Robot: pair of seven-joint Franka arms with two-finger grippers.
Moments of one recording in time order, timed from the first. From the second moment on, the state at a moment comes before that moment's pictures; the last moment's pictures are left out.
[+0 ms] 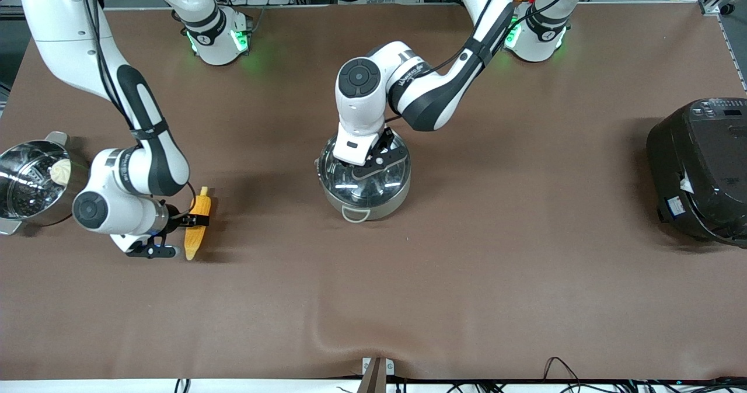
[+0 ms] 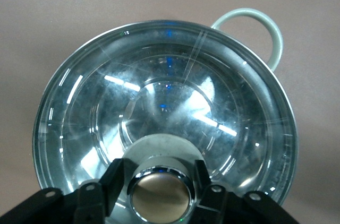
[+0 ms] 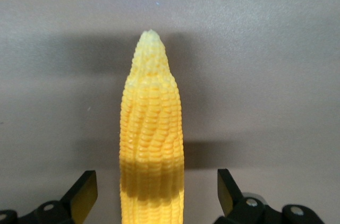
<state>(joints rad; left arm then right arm) -0.80 0.67 -0.07 -1.32 0.01 1.99 -1.30 0.02 0.60 -0.02 -1.82 0.06 2.29 0.00</state>
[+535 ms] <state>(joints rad) -0.81 0.67 -0.07 -1.31 0.01 2.00 -1.30 0.03 0.59 -0.01 -1.88 0.06 2.33 0.07</state>
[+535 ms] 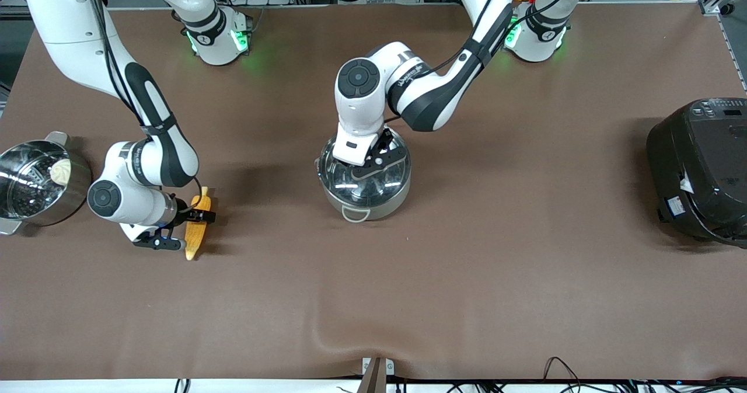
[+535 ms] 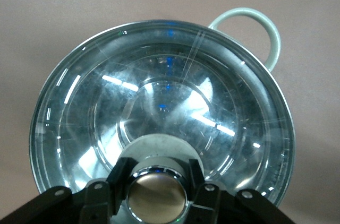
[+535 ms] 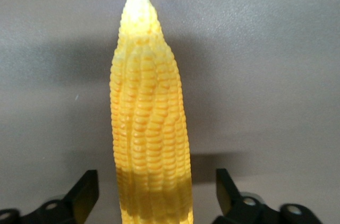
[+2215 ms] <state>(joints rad) -0.28 0.32 -0.05 -1.72 0.02 1.95 -0.71 0.43 0.50 0.02 -1.37 0.05 1.73 -0.15</state>
